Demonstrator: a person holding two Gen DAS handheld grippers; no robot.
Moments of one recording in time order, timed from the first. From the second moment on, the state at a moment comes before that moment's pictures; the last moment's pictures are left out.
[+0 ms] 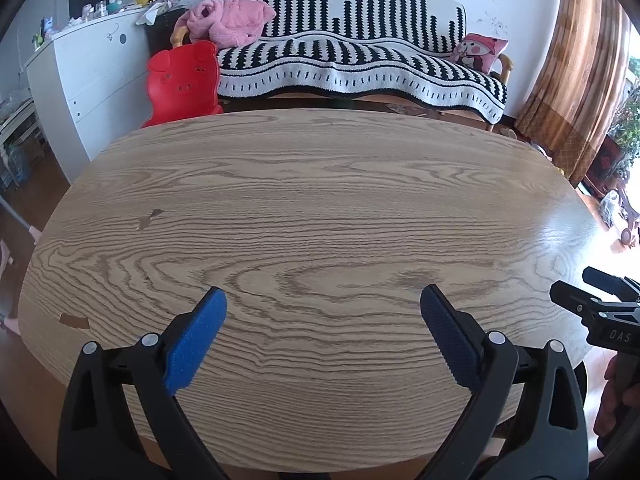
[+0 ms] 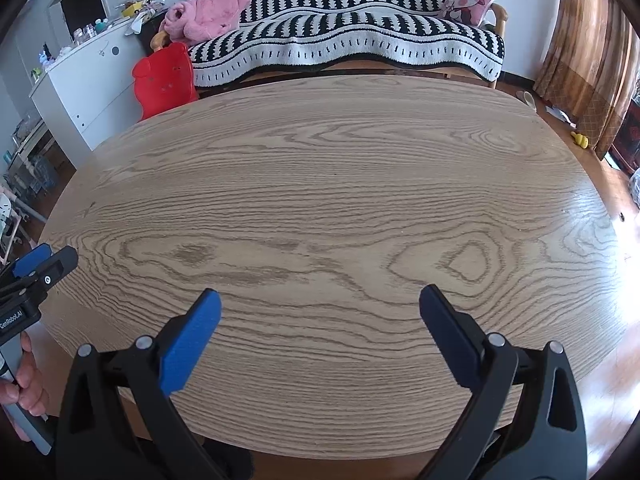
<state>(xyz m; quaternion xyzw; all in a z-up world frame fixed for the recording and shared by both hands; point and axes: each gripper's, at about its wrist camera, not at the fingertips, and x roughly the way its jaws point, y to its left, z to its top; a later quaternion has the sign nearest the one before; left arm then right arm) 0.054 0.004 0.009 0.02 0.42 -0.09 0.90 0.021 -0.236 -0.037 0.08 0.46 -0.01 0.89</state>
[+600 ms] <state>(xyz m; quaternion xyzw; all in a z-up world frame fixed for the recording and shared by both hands) 0.054 0.001 0.005 0.03 0.42 -0.09 0.90 0.020 -0.239 -0.039 0.08 0.46 -0.01 0.89</state>
